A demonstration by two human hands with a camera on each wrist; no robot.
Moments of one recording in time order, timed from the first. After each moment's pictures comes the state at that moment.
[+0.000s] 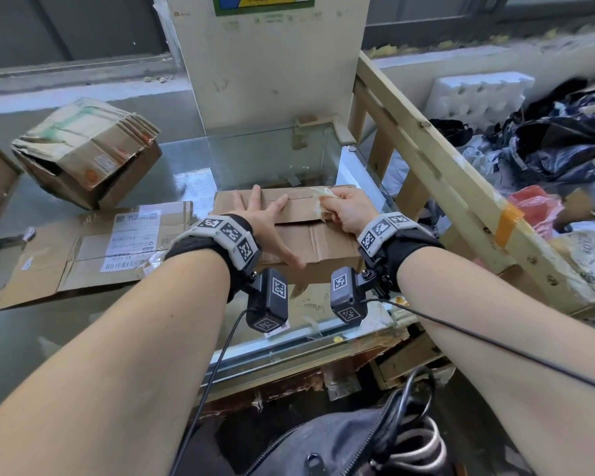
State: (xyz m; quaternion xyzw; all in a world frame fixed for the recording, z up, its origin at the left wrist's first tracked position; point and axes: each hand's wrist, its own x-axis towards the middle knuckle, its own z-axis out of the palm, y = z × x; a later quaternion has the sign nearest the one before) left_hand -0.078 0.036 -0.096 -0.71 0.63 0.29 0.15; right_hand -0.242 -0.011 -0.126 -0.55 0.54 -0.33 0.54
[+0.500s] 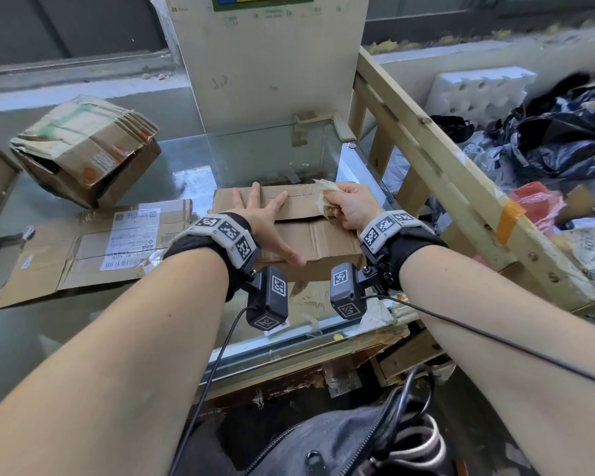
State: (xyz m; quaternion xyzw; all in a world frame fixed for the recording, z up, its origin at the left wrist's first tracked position) left_hand -0.075 0.033 -0.102 -0.71 0.63 0.29 0.15; right_hand -0.244 -0.013 -0.124 -0.49 0.50 -0.39 0.60
